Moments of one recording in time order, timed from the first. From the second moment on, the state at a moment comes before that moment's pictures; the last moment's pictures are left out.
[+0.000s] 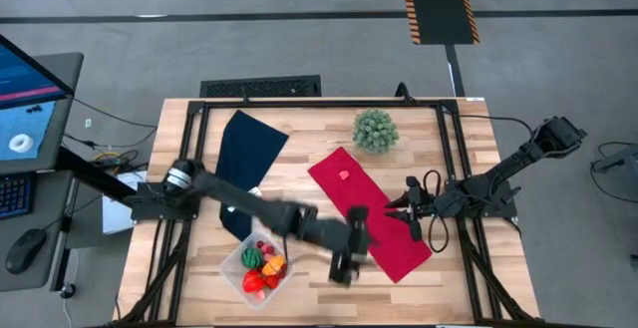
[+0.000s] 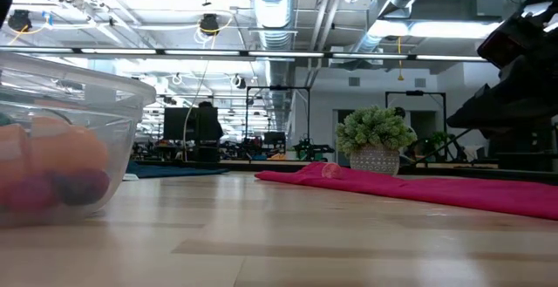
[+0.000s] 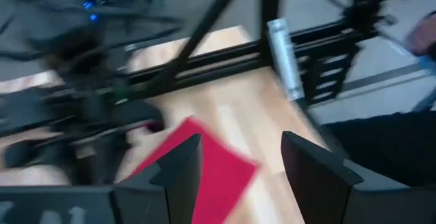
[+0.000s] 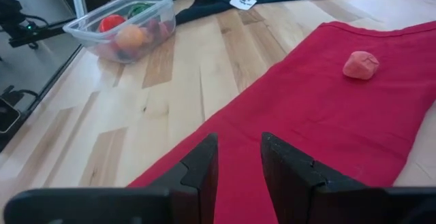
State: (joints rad) left arm -0.35 2.05 1.78 -0.16 -0.11 0.05; right arm 0.51 0.97 0.01 0.55 0.45 0.41
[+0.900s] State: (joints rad) left arm 0.01 1.19 0.73 0.31 0.01 -0.12; right arm 0.42 0.97 0.01 0.70 0.47 0.38
